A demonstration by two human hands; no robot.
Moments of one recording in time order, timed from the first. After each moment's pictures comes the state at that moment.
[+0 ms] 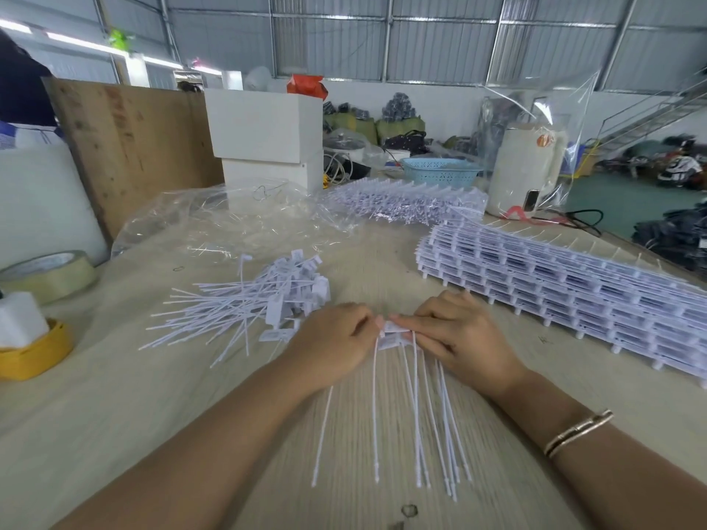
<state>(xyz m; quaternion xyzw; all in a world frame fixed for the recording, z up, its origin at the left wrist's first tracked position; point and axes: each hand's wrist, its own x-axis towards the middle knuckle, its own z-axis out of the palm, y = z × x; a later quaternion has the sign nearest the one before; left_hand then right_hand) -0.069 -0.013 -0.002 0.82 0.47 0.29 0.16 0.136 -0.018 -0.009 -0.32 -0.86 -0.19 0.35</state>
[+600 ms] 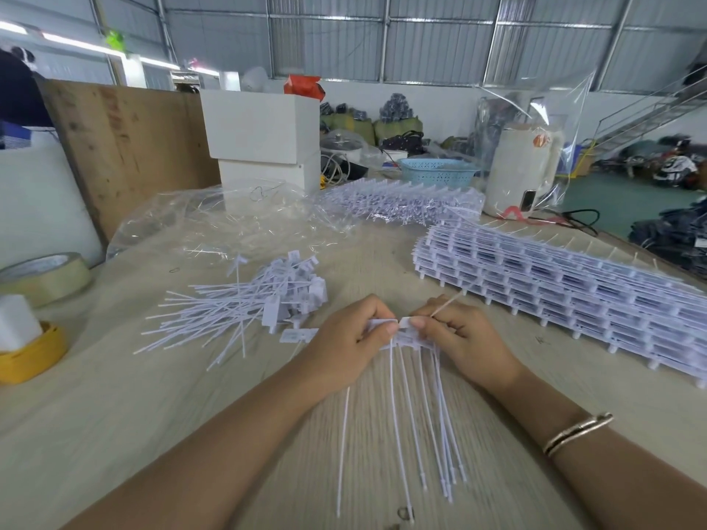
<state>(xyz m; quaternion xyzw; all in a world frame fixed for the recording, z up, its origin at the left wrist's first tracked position) -0.058 -0.021 -0.002 0.81 0.37 0.39 0.25 0.131 -0.020 -0.009 -0.38 -0.79 0.16 0.46</state>
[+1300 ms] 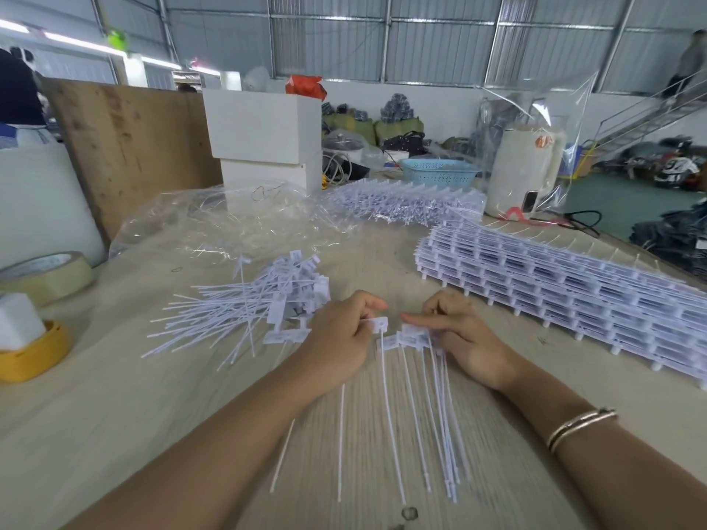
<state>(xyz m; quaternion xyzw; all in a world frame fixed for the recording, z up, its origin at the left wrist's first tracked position) -0.066 -0.013 -0.006 0.78 0.44 0.37 0.24 0.145 -0.009 -0.011 -0.46 -0.83 0.12 0.29</state>
